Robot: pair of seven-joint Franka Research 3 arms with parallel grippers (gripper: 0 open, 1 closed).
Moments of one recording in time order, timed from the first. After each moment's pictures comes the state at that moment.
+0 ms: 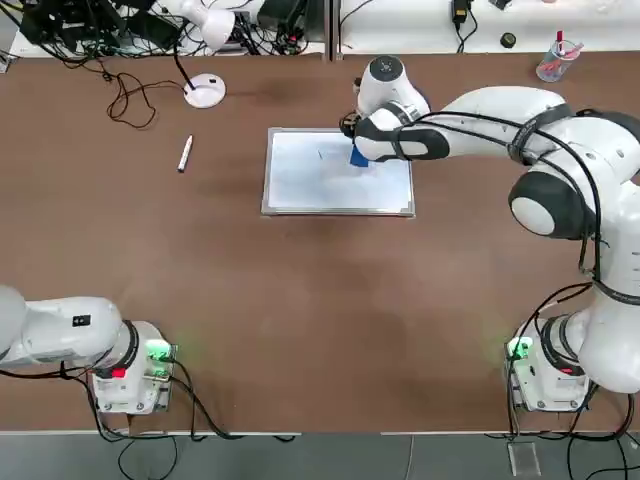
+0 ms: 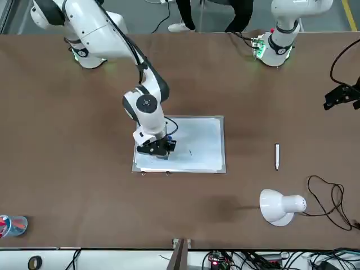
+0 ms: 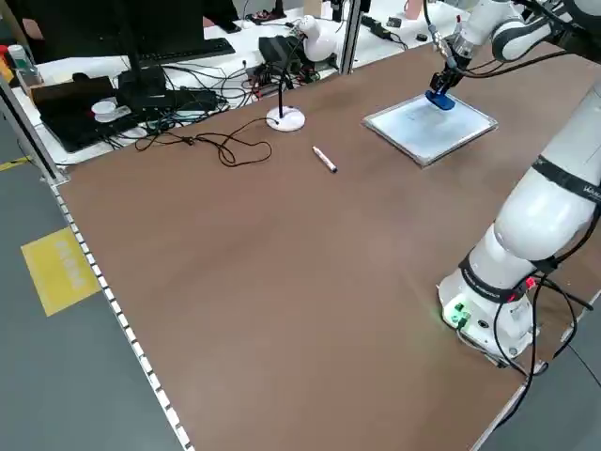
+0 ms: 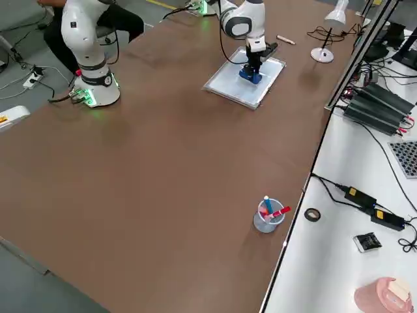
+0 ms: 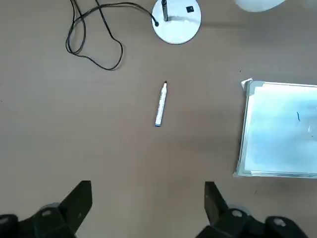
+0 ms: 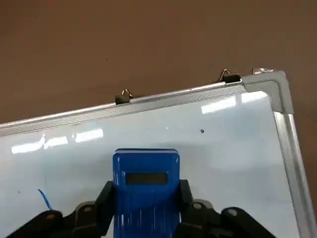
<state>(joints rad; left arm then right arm) 0.10 -0.01 -0.17 -1.62 -0.04 1.63 -0.10 0.76 0.67 -0.12 -1.65 0.00 2.50 0.87</state>
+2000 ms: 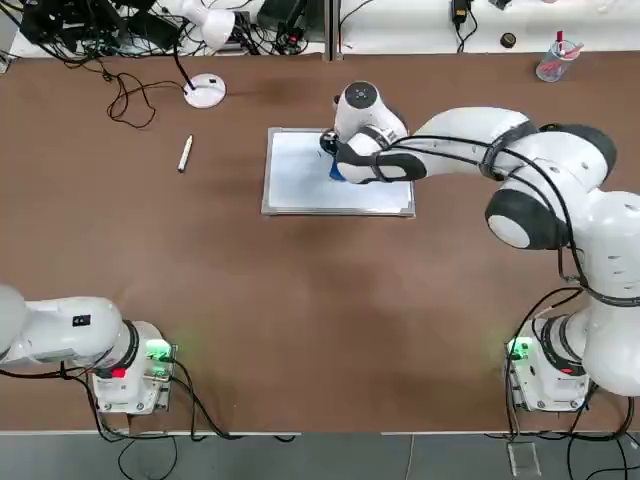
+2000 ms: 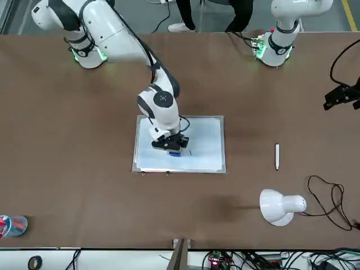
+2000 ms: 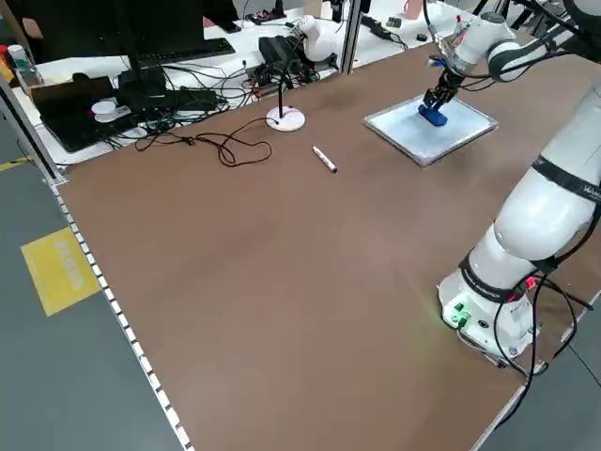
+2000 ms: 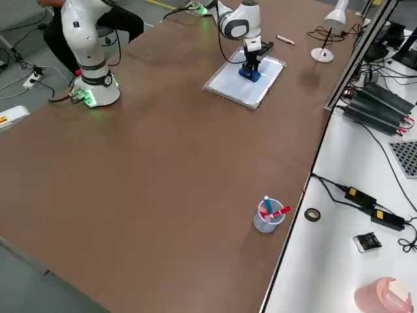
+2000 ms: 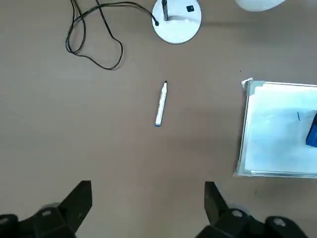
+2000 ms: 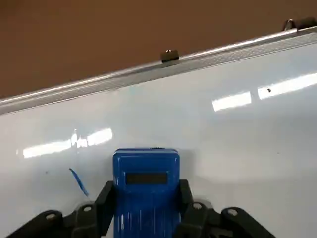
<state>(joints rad) 0.11 -0.01 -0.17 -1.62 -0.04 1.63 -0.10 0.86 0.79 -0.13 -1.56 -0.02 2.57 1.02</state>
